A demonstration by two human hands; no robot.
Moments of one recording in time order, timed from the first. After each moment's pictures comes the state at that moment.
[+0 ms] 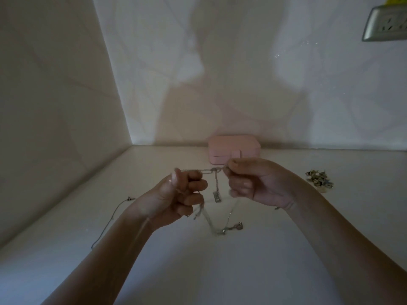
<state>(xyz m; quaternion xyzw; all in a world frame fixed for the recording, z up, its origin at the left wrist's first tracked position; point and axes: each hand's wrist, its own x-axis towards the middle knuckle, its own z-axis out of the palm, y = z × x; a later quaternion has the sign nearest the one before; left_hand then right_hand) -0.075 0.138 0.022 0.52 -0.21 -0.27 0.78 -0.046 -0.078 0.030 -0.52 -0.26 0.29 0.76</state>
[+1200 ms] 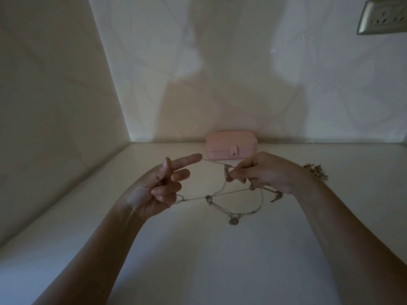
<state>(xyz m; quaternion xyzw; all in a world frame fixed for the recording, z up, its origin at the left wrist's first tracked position) -0.060 0.170 0.015 0.39 -0.28 -0.35 0.81 -0.043 -0.100 0.033 -0.80 -0.18 0.15 0.55</state>
